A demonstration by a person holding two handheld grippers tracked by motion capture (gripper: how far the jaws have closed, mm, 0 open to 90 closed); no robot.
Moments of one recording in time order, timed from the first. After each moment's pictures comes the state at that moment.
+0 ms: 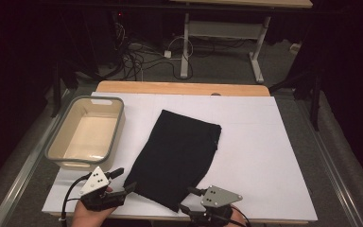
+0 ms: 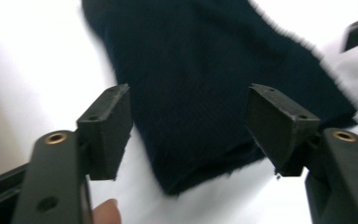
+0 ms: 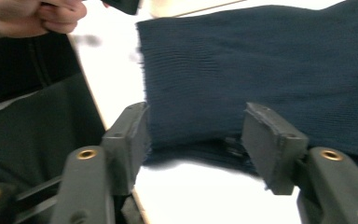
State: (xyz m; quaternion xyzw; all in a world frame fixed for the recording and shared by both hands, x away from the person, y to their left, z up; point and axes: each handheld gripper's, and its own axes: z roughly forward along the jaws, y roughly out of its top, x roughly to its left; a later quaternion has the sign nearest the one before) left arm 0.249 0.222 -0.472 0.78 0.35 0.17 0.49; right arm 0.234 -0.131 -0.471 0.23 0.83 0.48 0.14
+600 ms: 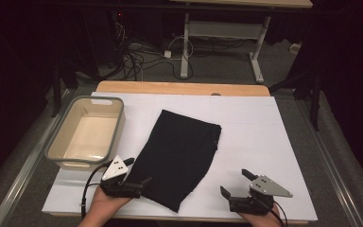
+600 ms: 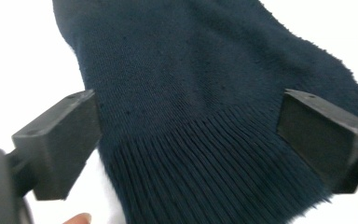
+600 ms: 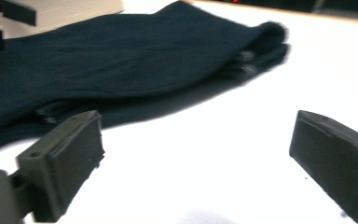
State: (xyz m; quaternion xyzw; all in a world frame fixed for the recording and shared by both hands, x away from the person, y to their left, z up) left arm 0.297 0.186 -0.482 0.81 0.35 0.15 0.45; right arm 0.254 -0.237 -0.477 0.38 0.74 0.49 0.25
